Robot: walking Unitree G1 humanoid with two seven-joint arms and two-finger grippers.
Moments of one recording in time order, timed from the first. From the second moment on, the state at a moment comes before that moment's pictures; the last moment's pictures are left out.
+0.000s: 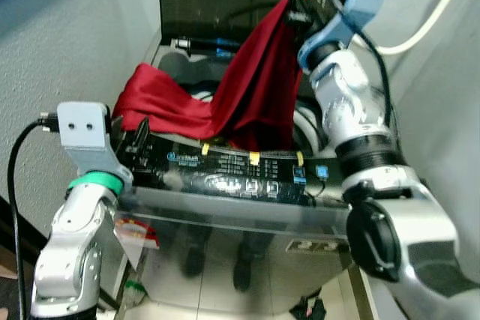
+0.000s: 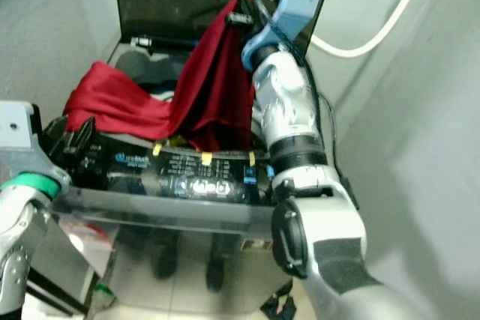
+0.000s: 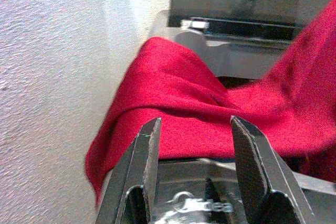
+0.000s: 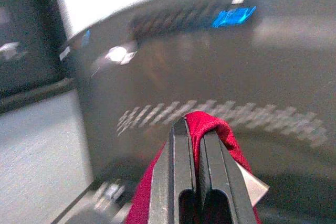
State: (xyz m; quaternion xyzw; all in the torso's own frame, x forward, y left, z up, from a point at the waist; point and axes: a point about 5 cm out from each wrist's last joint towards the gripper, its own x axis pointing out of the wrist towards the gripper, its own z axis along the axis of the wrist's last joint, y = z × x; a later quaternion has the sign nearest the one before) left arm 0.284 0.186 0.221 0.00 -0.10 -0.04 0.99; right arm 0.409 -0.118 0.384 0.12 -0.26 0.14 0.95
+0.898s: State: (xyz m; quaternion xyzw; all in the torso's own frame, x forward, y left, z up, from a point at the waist) left arm 0.290 0.167 0.219 0.02 -0.09 -0.11 0.99; right arm 0.407 -0.108 0.316 -0.04 -0.11 0.35 0.93
